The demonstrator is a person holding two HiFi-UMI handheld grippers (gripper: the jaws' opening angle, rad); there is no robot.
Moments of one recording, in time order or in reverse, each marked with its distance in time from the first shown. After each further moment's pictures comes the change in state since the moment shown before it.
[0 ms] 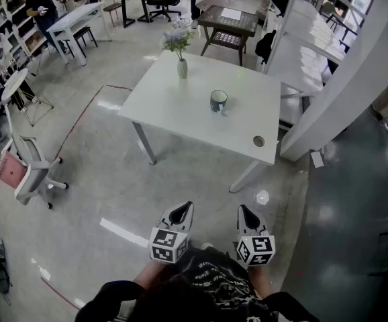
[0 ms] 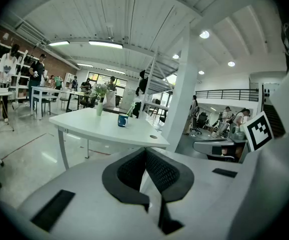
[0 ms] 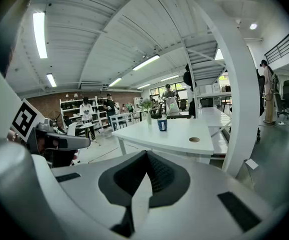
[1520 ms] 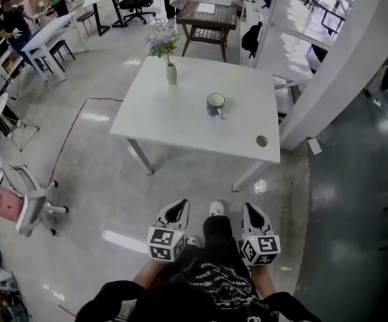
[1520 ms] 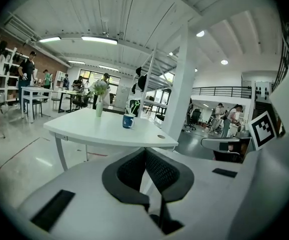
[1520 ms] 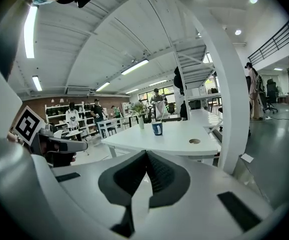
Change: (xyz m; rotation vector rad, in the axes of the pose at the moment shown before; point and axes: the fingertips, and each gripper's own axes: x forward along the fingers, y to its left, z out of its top) left arm 0.041 0.113 0.029 0.053 0.030 -0.084; right arm 0.077 0.026 0.017 0.083 -0.073 -0.134
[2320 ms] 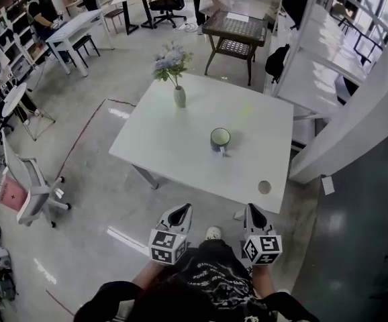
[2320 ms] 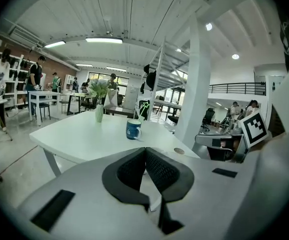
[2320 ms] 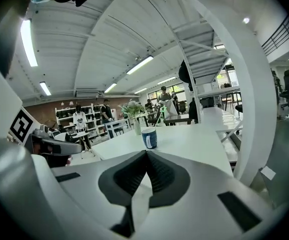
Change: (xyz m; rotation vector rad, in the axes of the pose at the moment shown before) left arm 0.187 0.023 0.083 -0.015 -0.007 0.130; right arm 0.189 -0.135 0.086 -0.019 0.005 0.150
